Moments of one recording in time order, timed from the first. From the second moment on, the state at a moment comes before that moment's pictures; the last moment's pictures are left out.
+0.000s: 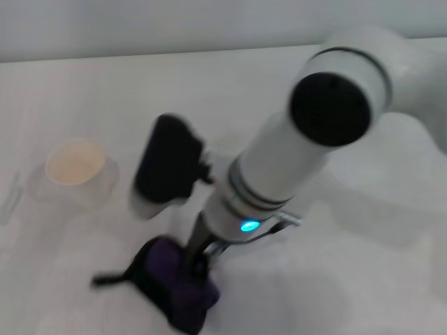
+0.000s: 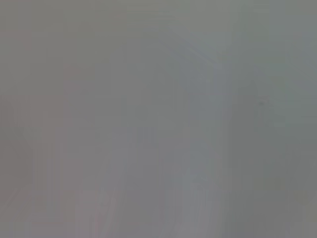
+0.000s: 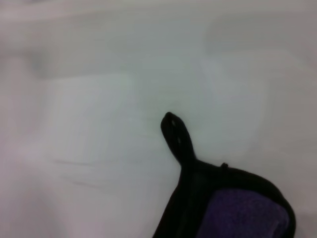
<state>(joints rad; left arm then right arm) -0.18 -2.08 1.34 0.19 -2.82 -1.37 2.80 0.86 2.02 0.89 1.10 -2.14 1.05 -0.36</state>
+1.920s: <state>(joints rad) -0.25 -2.07 1.33 0.20 -2.83 -1.27 2.80 0.54 2.00 1.71 1.11 -2.65 1.35 -0.54</state>
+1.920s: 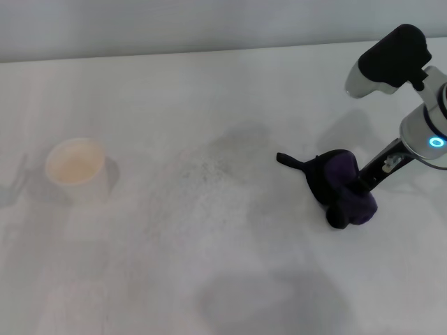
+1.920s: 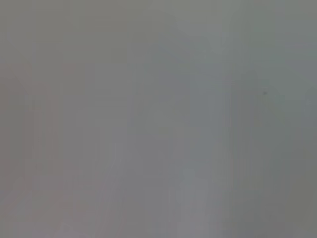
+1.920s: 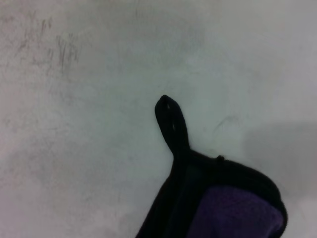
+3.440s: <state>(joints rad) -0.30 -2.07 1.26 0.21 -2.83 -1.19 2.82 0.22 1.98 2.67 0.54 -1.17 1.06 -2.09</state>
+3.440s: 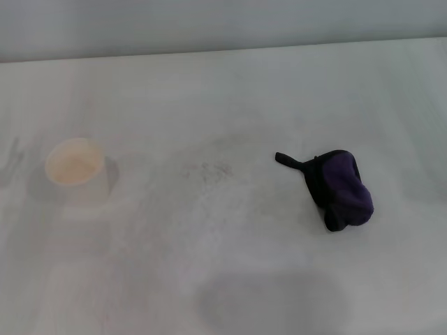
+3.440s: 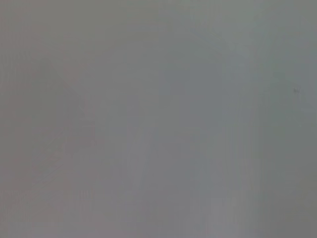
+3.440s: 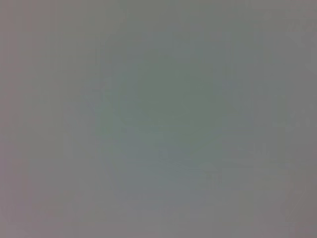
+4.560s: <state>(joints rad) -0.34 -2.08 1.26 0.19 -2.83 -1.16 2.83 0.22 2.00 2.67 0.21 -0.76 1.04 -2.87</state>
